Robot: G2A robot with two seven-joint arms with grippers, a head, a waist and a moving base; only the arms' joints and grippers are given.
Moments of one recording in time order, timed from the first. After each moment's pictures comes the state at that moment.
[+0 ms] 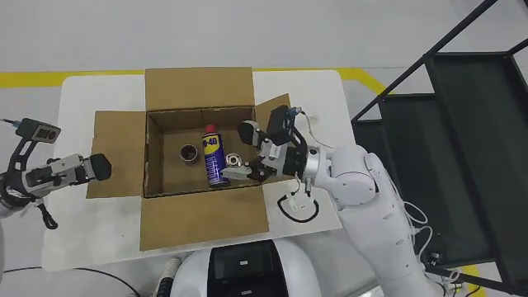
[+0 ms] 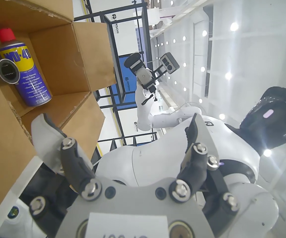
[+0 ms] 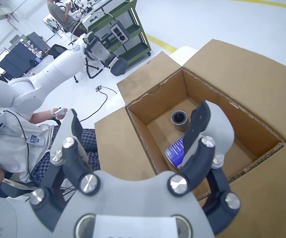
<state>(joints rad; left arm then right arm) 1.41 -0.89 -1.83 -1.50 -0.70 -0.25 -1.54 -1.36 -1.37 1.29 -1.95 -0.58 -0.61 0.79</state>
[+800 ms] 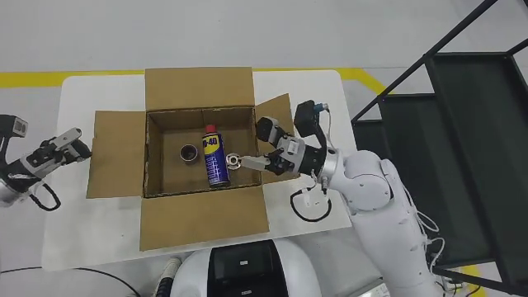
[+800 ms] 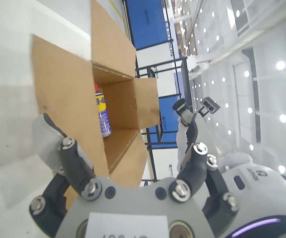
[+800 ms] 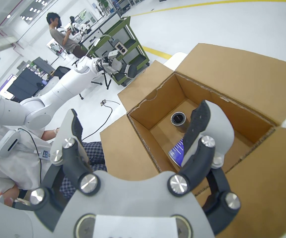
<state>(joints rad) 1.36 -0.88 -1.83 -1.34 -0.38 -0.34 -1.18 -1.48 -1.33 1.42 -2.00 -0.46 -0.56 0.73</state>
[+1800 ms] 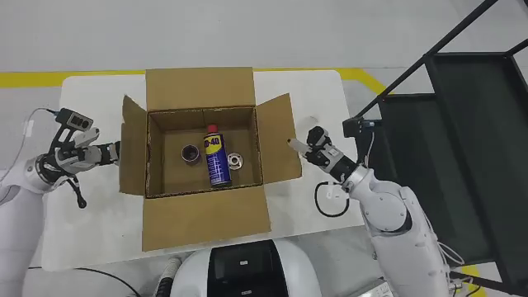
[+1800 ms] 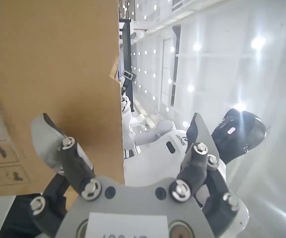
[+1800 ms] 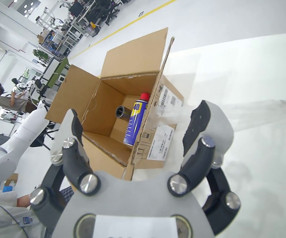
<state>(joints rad) 1.15 -0.93 -1.52 -1.18 -0.83 -0.21 -1.54 -1.65 -1.30 1.53 -1.92 -0.50 -0.36 0.51</state>
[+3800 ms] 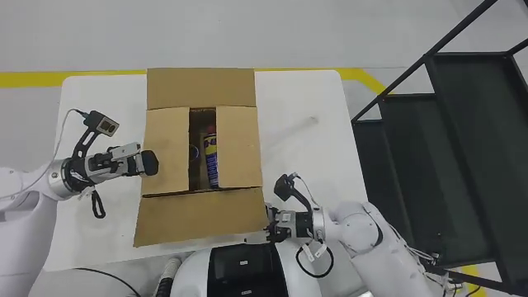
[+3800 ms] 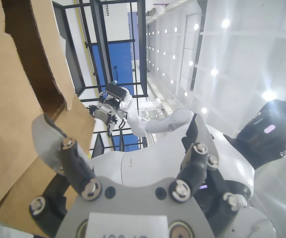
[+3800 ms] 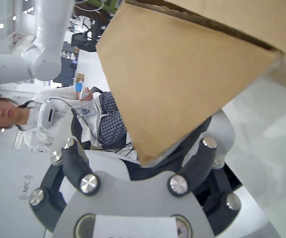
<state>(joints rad) 1.32 -0.91 -1.55 -1.55 -0.68 -0.14 -1.37 -1.67 -1.22 1.26 -1.83 -0.25 -0.60 0.98</state>
